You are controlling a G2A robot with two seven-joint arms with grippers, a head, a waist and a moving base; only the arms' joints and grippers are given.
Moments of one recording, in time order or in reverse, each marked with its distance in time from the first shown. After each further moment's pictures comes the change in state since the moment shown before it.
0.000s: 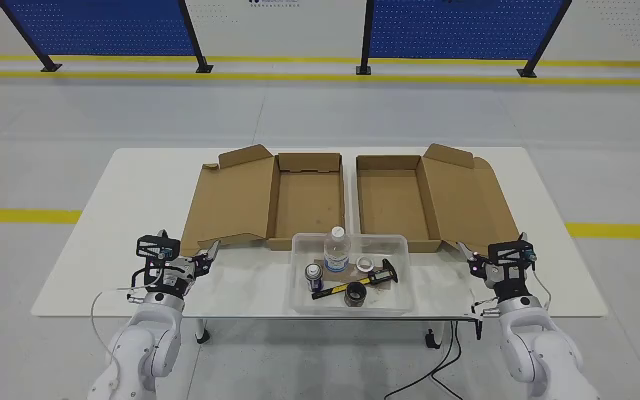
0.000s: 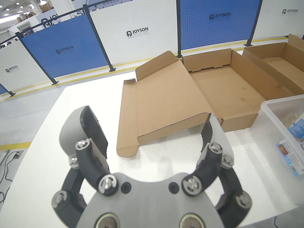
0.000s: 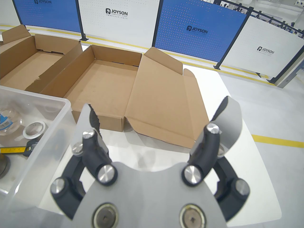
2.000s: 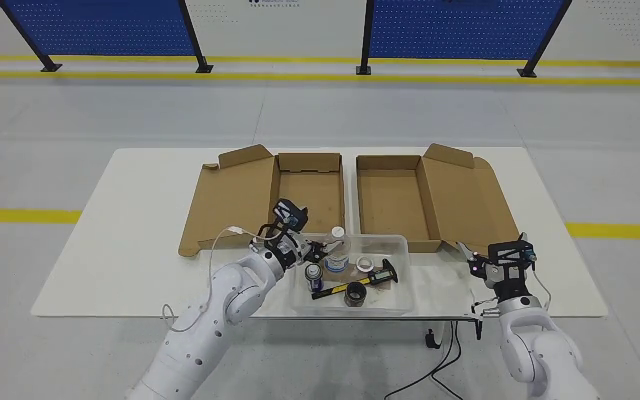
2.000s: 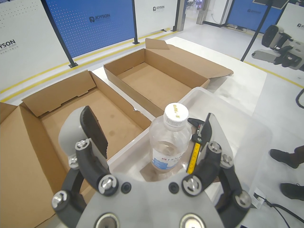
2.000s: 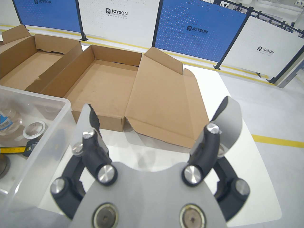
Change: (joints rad) left arm -0.524 -0.083 0.544 0.308 -0.178 -0.340 -0.113; right arm 0.000 0.000 0.000 0.000 0.000 0.000 0.000
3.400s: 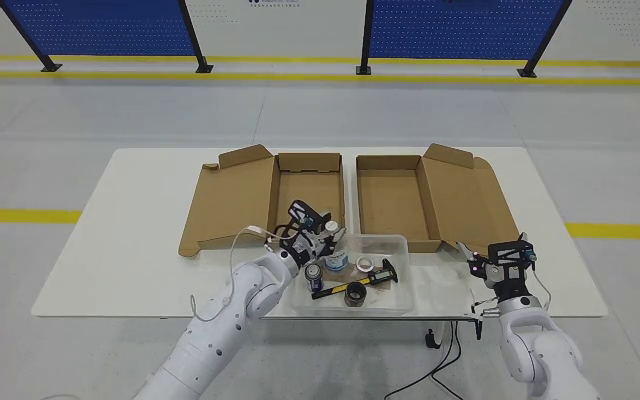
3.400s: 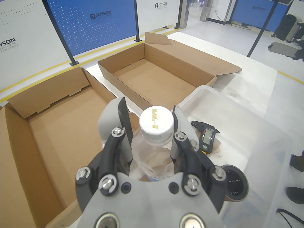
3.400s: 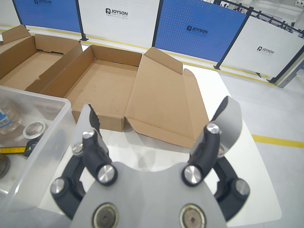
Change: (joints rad) left arm -0.074 -0.052 0.083 0.128 0.024 0.077 0.079; right arm 0.000 0.000 0.000 0.000 0.000 0.000 0.000
